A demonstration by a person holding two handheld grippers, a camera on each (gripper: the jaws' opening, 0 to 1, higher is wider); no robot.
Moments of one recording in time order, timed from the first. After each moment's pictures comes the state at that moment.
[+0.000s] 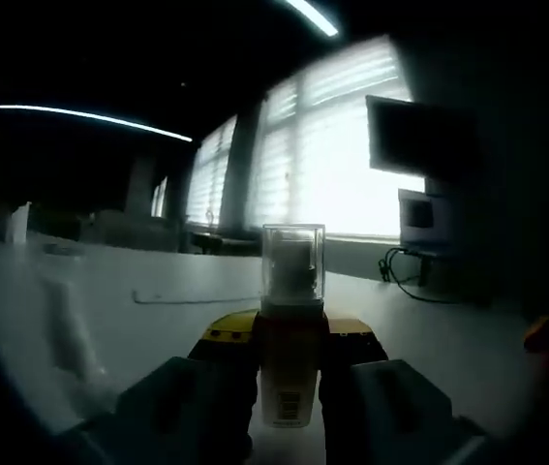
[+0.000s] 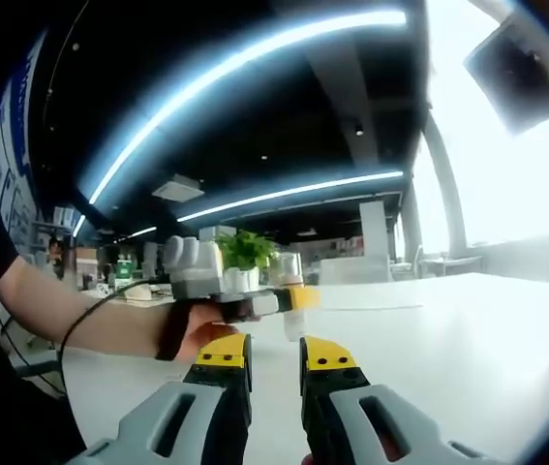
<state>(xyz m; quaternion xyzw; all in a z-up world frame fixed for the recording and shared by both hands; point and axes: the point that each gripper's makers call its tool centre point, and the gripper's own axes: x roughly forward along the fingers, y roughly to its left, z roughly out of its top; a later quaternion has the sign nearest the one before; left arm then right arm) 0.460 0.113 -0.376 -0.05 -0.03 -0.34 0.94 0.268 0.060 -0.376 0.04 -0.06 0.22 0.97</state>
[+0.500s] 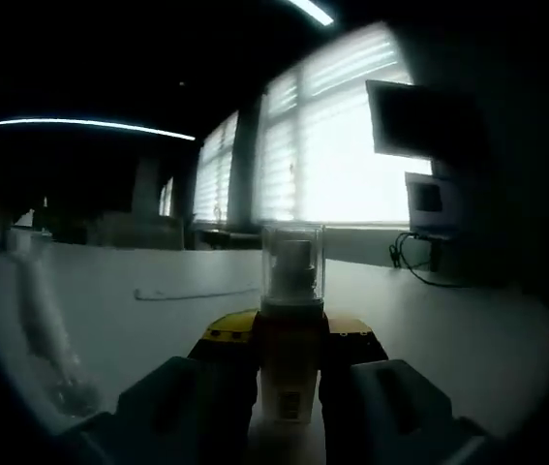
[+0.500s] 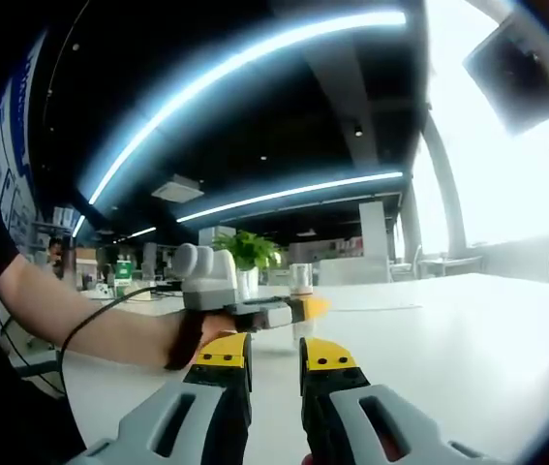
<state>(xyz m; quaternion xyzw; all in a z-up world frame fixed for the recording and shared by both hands) 0.461 0.099 -0.389 0.00 -0.02 -0.33 0.94 0.269 0.058 -0.377 0.04 -0.06 0.22 0.97</state>
